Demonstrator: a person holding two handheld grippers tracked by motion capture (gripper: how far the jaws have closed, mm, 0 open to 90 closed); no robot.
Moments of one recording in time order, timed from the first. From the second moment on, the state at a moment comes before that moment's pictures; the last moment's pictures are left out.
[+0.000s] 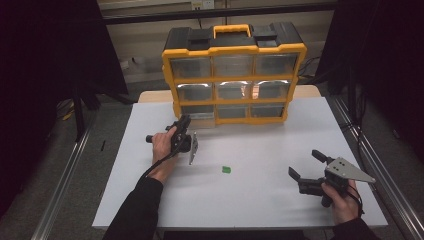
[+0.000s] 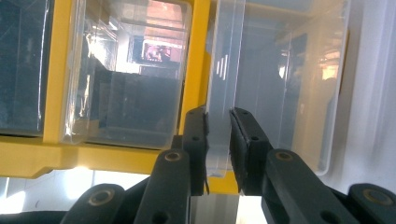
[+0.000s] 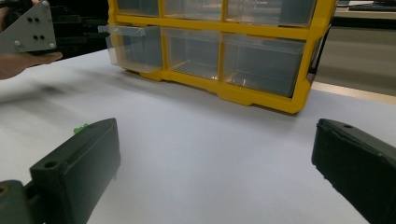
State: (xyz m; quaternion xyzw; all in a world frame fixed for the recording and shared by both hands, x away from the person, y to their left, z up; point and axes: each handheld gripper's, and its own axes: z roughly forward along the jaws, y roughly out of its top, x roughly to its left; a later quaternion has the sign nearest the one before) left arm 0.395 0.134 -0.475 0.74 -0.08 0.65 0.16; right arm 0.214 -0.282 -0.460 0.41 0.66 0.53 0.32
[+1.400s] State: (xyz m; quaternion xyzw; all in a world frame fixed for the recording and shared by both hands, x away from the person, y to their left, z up) left arm 0.373 0.139 -0.477 0.74 -0.09 0.65 0.16; right arm 0.214 -0.282 -0.460 0.42 0.66 0.54 0.32
